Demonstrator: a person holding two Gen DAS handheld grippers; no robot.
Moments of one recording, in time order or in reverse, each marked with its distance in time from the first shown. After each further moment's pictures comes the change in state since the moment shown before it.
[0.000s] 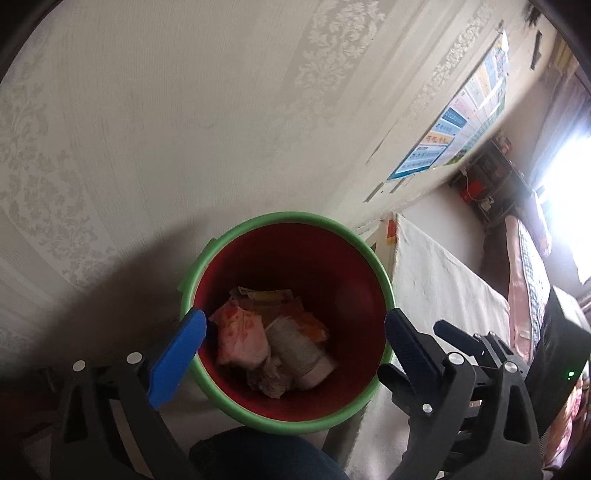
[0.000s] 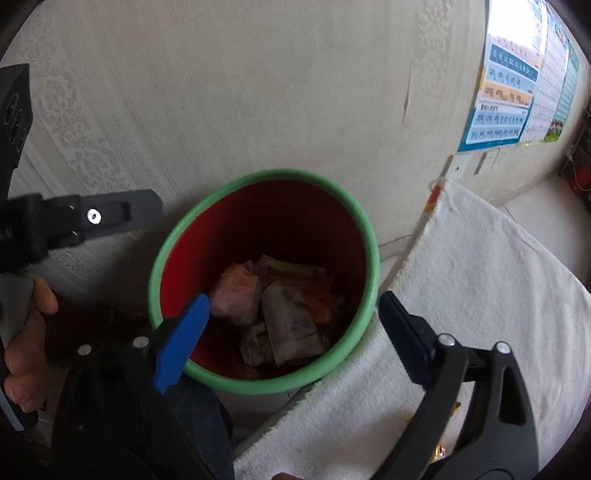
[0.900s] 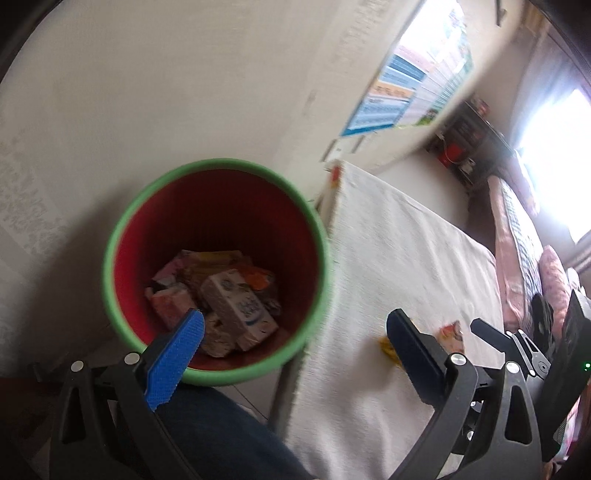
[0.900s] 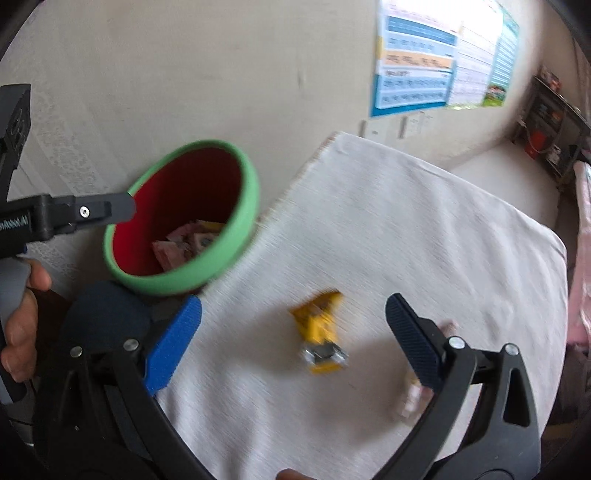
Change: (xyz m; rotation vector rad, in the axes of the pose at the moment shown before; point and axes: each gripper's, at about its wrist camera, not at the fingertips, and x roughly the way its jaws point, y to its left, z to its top) left arm 0.012 -0.088 -0.056 0.131 0.071 -0.052; right arm -0.081 -0.082 -0.088 0.123 -0.005 -0.142
